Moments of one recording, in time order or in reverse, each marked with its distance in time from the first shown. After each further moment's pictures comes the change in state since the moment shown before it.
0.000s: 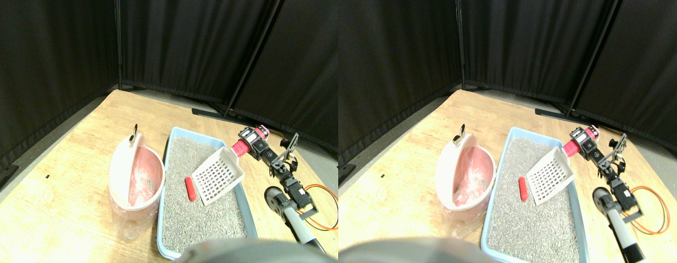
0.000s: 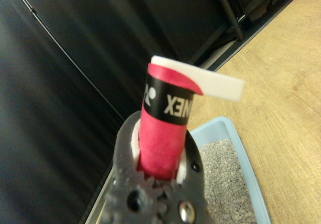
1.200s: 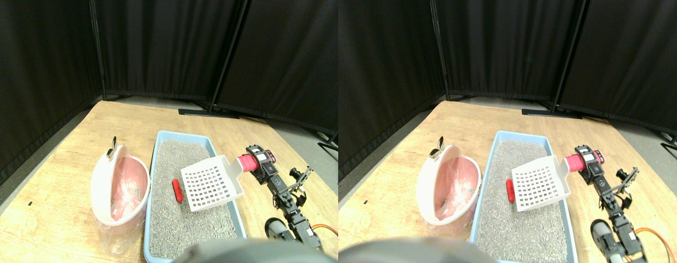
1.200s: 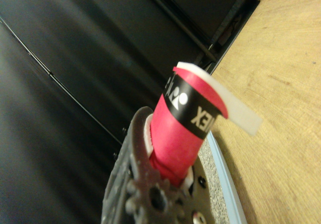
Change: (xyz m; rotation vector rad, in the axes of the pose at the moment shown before) right arm -0.076 -0.008 -0.005 0.464 -0.081 -0.225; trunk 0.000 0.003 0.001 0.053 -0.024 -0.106
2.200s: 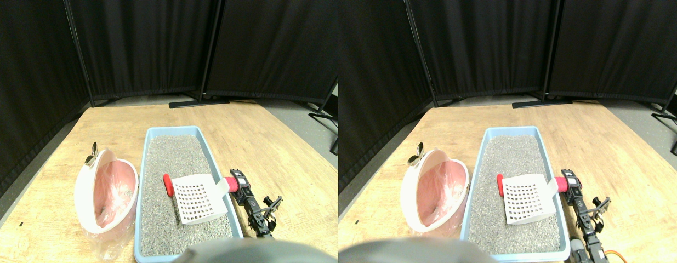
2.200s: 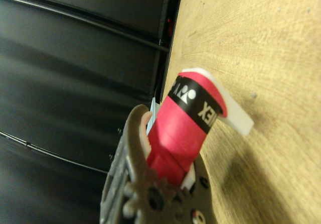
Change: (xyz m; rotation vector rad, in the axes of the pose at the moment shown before) right arm -0.044 0.000 -0.099 0.296 0.107 -0.206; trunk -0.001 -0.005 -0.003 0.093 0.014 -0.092
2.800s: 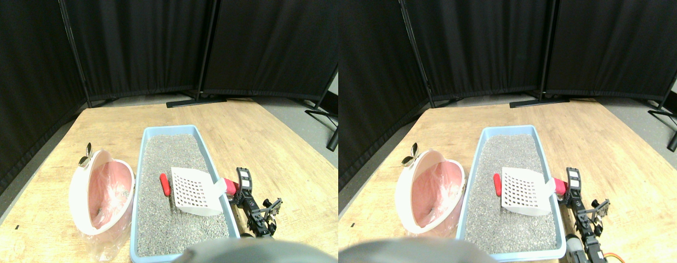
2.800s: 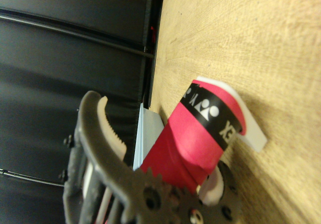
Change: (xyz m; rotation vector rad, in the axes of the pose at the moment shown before) right arm -0.004 0.000 -0.007 0.049 0.107 -0.082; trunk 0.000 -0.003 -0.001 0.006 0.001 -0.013
